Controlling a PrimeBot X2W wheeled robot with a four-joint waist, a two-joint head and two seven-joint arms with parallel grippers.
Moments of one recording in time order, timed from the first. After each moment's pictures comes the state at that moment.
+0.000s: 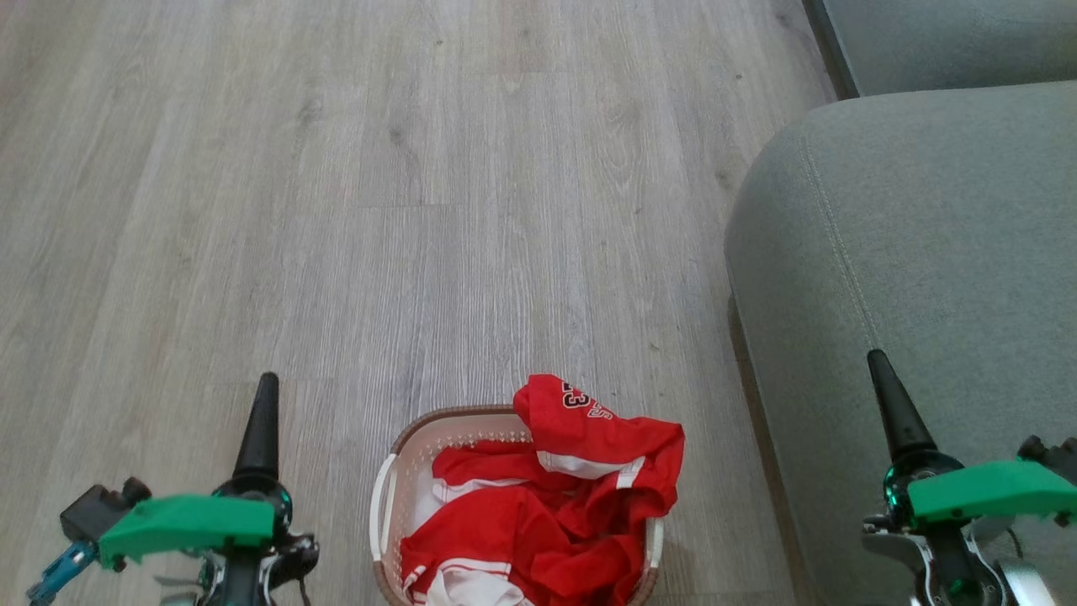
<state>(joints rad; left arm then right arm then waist) 0.00 0.03 -0.03 0.20 -1.28 -0.08 -0.03 0.00 -0.12 0.00 0.18 1.33 0.13 -0.02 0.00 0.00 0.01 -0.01</state>
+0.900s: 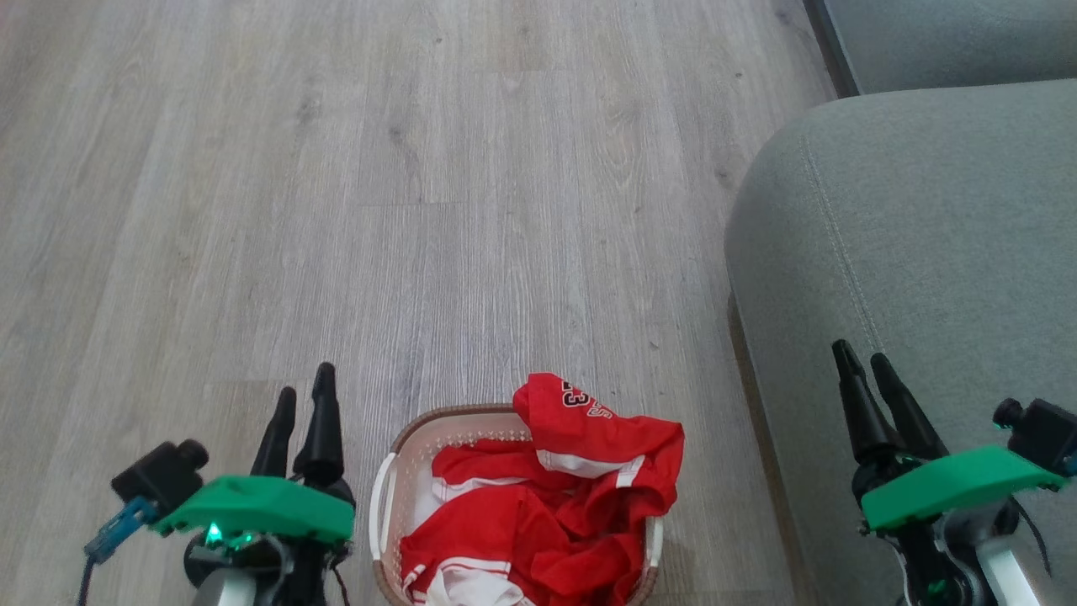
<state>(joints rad) -0.01 0.03 -0.13 0.17 -0.82 0.01 -0.10 -0.01 -0.20 0.11 0.14 0.91 0.13 -0.10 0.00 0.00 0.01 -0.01</state>
